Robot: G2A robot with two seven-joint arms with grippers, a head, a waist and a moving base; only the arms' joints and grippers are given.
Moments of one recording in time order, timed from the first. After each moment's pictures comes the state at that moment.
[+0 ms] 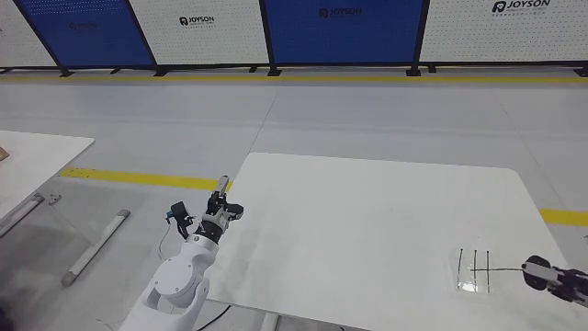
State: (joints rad) left arm 1.73 -1.15 -1.60 -1.80 -0.42 0.00 0.00; right arm -1.53 -0.74 1.70 -1.47 0.66 -0.34 1.39
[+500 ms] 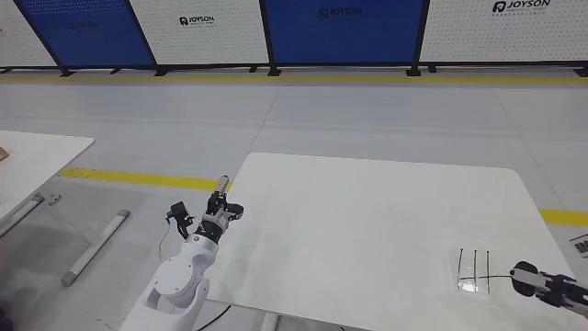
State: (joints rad) left arm 1.73 -1.15 -1.60 -1.80 -0.42 0.00 0.00; right arm -1.54 -0.74 1.69 -1.48 0.66 -0.34 1.39
